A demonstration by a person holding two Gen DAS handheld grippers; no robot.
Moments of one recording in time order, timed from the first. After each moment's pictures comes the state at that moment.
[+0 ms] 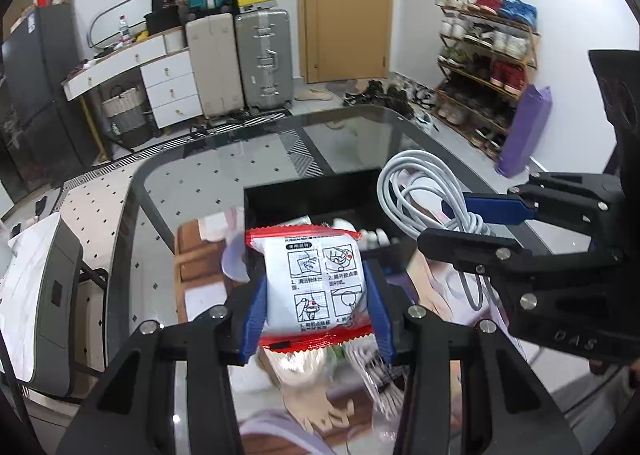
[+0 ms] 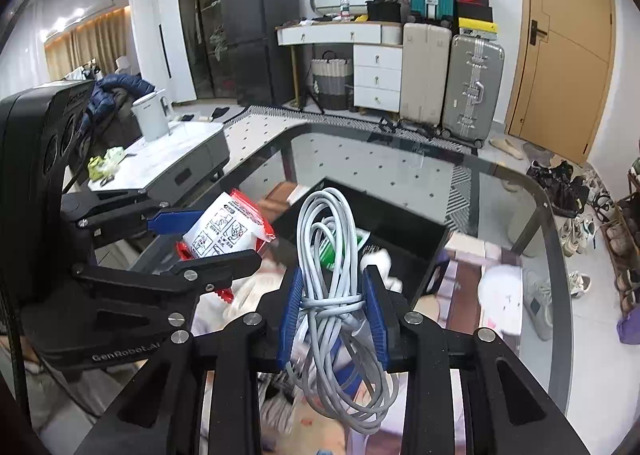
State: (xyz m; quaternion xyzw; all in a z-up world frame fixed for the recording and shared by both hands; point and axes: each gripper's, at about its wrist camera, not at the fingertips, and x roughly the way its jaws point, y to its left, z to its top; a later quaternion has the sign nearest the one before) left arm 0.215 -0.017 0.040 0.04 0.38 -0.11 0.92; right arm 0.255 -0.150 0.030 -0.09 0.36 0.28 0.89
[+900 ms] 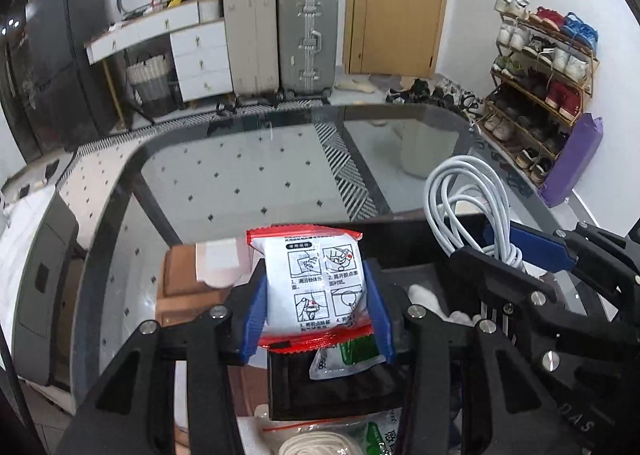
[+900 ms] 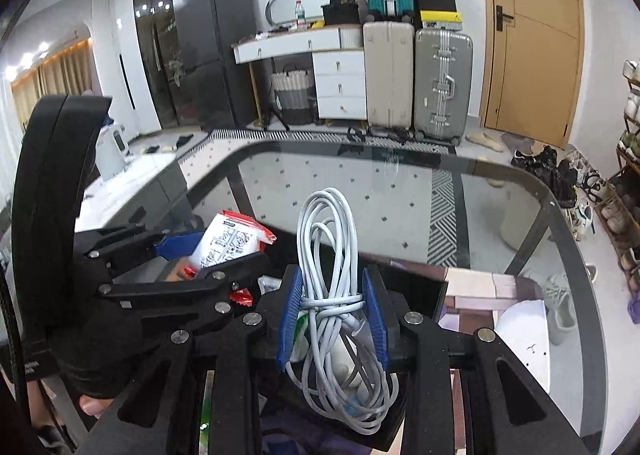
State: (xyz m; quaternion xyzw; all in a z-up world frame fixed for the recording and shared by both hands) left arm 0.335 -0.002 -0.029 0.00 0.40 -0.05 0.91; right arm 0.366 -0.130 -0.033 -0.05 0.36 0.23 0.90
